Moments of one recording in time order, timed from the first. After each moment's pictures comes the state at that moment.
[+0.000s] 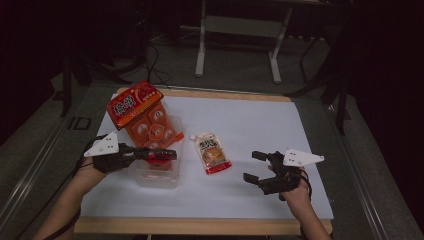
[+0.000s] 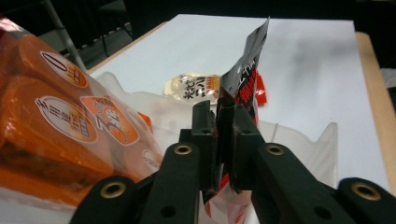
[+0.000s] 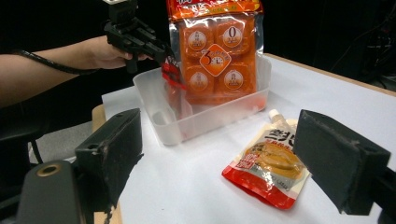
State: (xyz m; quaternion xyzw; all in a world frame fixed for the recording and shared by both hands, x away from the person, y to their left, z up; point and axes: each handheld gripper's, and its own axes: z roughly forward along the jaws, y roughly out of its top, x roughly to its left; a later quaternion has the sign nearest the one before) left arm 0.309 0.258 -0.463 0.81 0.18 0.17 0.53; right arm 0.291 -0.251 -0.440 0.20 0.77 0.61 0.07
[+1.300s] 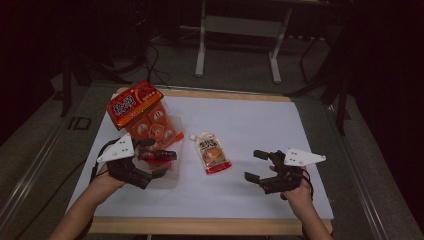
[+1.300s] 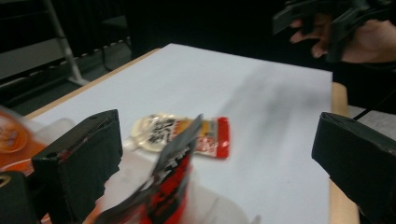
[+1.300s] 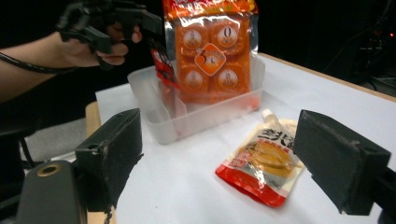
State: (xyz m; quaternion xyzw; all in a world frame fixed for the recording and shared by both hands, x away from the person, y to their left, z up) left arm 0.275 0.196 -0.430 0.79 0.20 0.15 0.56; right arm 0.291 -0.253 -0.436 0.20 0.77 0.60 0.08
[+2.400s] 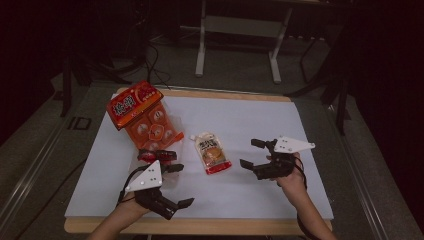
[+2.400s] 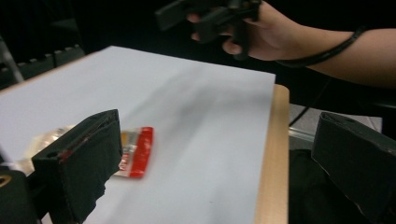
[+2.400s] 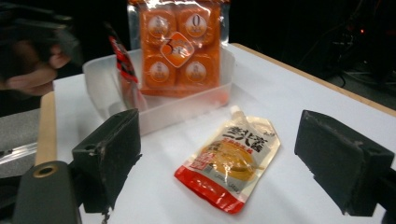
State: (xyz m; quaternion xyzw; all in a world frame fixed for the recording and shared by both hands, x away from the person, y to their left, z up) left arm 0.229 0.128 -0.455 0.79 0.16 0.10 0.58; right arm 0.328 -0.240 -0.438 0.21 0.79 0.56 0.12
